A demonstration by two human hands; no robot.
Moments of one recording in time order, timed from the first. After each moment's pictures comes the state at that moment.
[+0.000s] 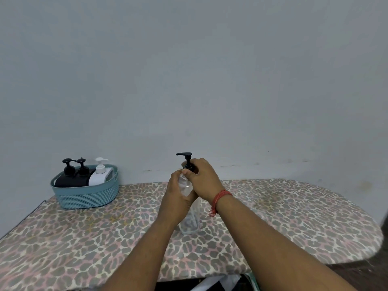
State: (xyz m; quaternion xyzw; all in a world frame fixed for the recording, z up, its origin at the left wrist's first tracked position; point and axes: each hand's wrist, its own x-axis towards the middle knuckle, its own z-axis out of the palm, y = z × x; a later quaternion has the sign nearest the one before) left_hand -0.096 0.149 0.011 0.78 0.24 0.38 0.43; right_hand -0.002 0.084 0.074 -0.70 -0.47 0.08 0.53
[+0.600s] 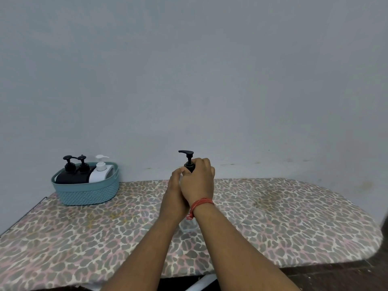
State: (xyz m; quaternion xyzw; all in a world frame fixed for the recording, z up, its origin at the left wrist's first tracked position) left_hand -0.098 0.136 0.018 0.78 0.25 0.39 0.43; right_hand -0.034 0.099 0.061 -0.77 -0.33 -0.05 0.55
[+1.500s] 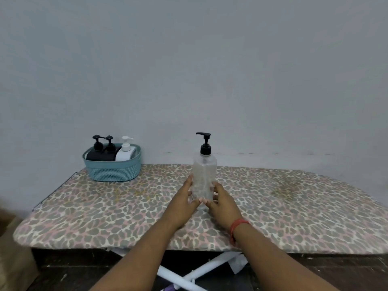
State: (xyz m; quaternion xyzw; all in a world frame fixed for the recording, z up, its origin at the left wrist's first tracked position) left_hand -0.157 0.158 -0.042 0.82 0.24 0.26 0.46; right_hand -0.023 0.057 -0.047 -0.72 -0.46 0.18 0.49
